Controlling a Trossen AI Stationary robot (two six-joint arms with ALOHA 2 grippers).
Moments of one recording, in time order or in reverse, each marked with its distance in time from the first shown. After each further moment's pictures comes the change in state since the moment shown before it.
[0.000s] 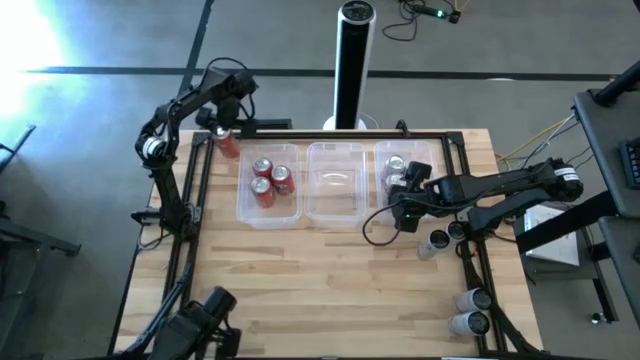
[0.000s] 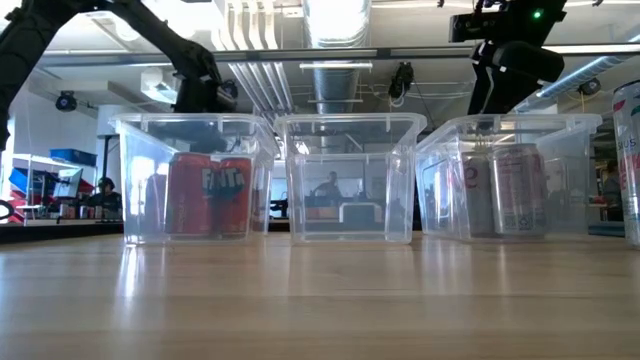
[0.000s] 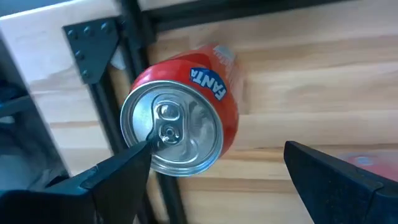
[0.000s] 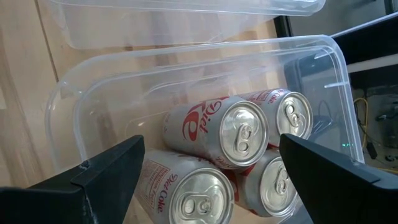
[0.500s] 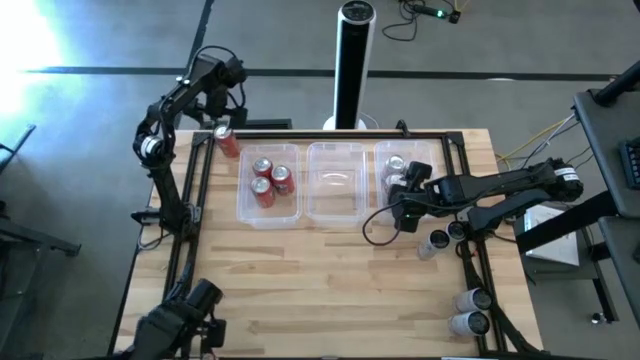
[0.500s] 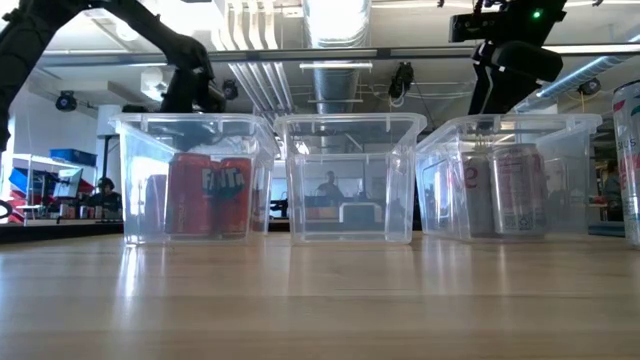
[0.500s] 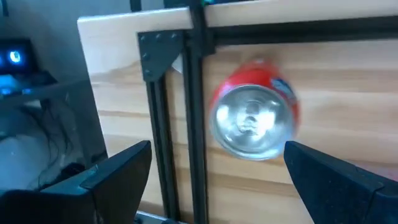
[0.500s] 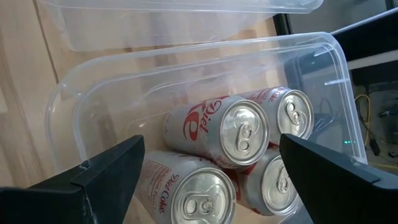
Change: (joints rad) left arm 0.046 0.000 0.156 -0.148 -0.097 -0.051; right arm 0.000 0.000 0.000 -0.001 0.000 0.022
